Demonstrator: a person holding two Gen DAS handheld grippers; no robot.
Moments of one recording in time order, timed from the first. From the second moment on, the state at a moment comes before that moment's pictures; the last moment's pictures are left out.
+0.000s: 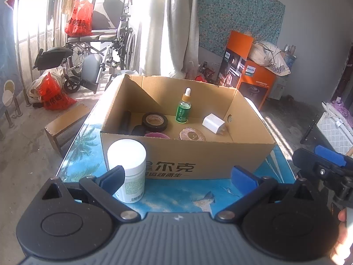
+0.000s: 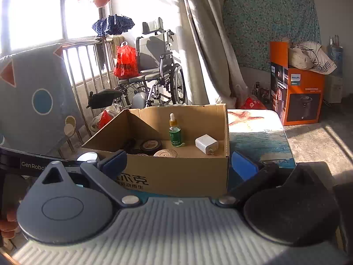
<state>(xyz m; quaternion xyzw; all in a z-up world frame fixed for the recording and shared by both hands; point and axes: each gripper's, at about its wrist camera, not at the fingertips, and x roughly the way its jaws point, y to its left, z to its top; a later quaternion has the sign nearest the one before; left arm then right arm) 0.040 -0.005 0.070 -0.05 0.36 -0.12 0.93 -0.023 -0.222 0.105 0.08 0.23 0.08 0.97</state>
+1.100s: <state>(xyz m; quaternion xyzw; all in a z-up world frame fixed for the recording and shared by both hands) 0.045 0.025 0.031 -0.20 0.35 -0.17 0.90 -0.009 -0.248 0.072 0.10 0.29 0.13 0.94</state>
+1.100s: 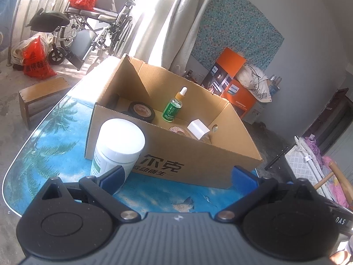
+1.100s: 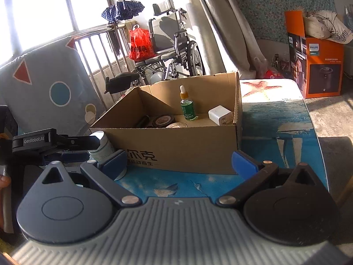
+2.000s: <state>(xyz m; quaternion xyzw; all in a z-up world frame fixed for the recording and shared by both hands) 0.057 0.013 0.011 0.04 0.31 -0.10 0.94 0.077 -0.136 0.061 0.22 0.32 0.25 0.89</state>
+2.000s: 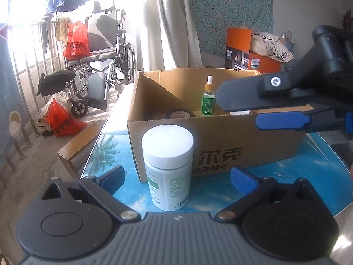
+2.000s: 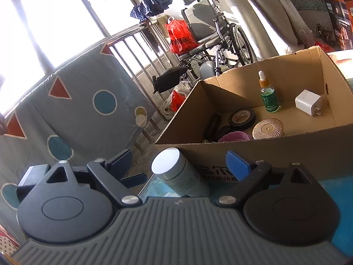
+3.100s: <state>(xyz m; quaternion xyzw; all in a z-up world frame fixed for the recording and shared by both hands) 0.065 -0.017 0.008 0.00 0.34 -0.17 0.93 0.093 -0.146 0.043 0.24 0.39 0.20 0.87</state>
